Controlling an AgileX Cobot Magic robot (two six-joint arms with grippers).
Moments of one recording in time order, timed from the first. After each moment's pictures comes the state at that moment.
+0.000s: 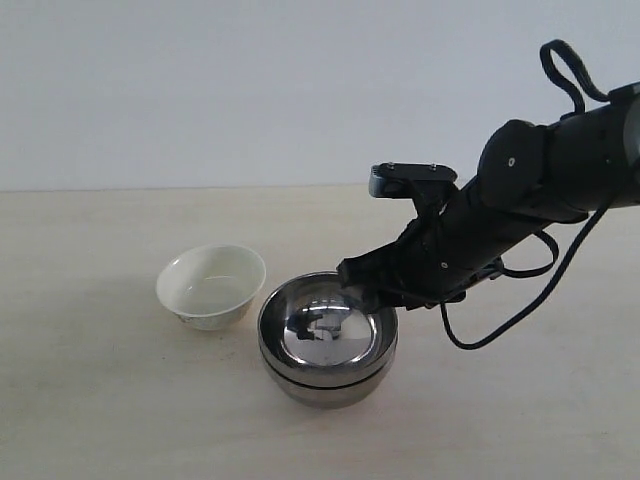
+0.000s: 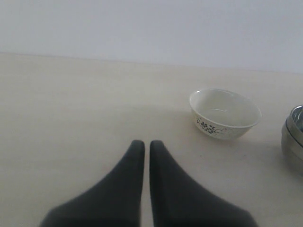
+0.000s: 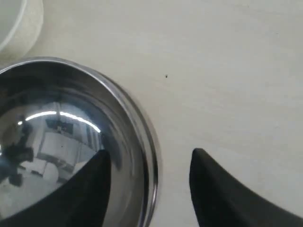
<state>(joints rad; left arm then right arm) -0.07 0.00 0.00 -0.04 0.31 -0.05 0.48 1.83 -1.11 0.43 0.45 -0.18</state>
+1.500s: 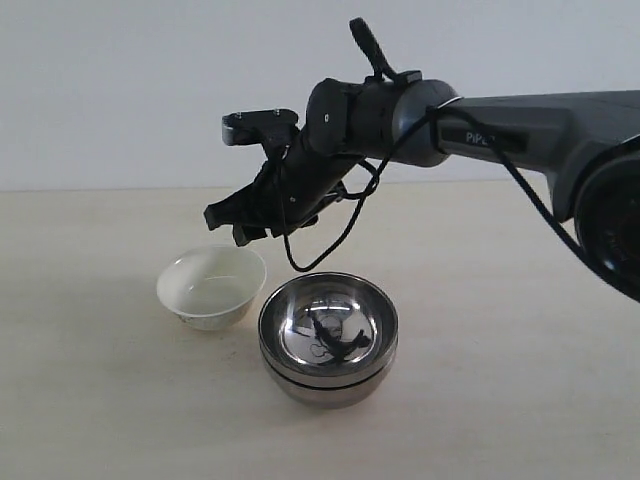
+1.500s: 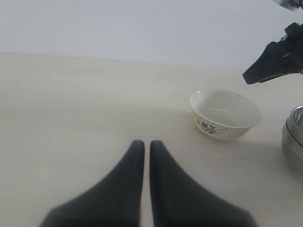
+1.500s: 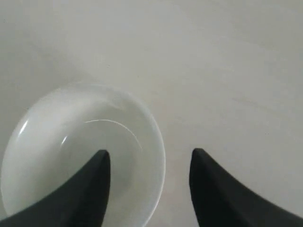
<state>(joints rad) -0.07 0.00 0.00 -0.04 0.31 -0.05 0.62 2.29 -1.93 0.32 0.65 -0.17</state>
